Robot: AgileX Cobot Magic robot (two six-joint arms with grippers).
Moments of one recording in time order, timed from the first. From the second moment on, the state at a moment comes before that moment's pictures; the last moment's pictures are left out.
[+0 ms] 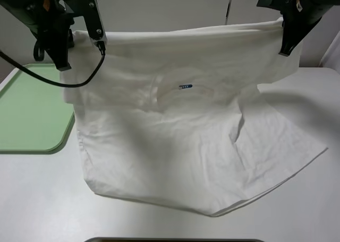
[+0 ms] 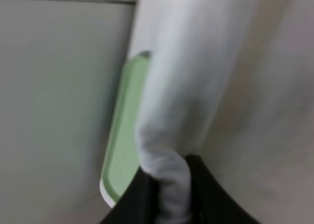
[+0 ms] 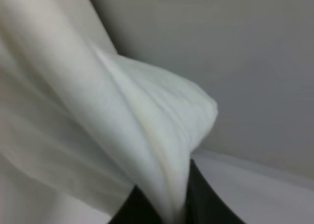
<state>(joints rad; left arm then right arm) -0.46 1.59 -1.17 0.68 0.58 0.44 0.24 1.74 -1.31 -0.90 0.58 -0.27</state>
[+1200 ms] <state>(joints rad) -0.41 1.60 -1.11 0.00 0.92 1.16 0.12 1.80 -1.01 -0.54 0.59 -1.15</state>
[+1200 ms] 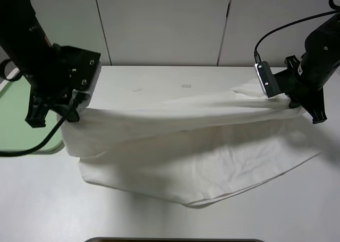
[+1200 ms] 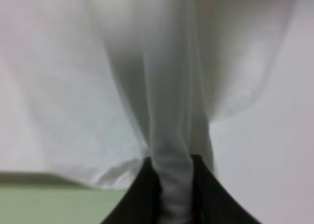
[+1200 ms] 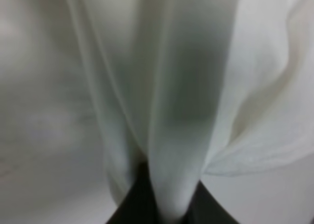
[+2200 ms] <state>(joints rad) -0.41 1.60 -0.87 -0.18 0.95 1.30 0.12 1.80 -1.00 -0.23 0.88 -1.24</state>
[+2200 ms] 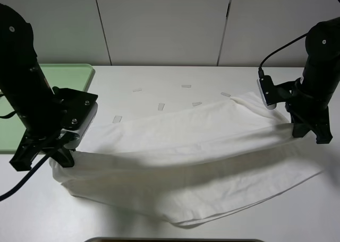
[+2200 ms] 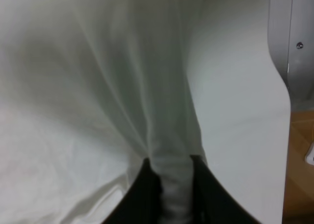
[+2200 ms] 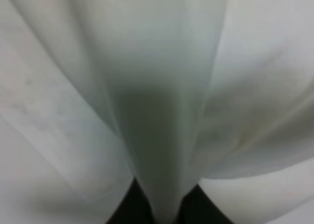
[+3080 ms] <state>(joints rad) -0.41 1.48 -0.94 -0.21 0.97 1.33 0.12 1.66 -1.00 -0.23 0.82 -1.20</state>
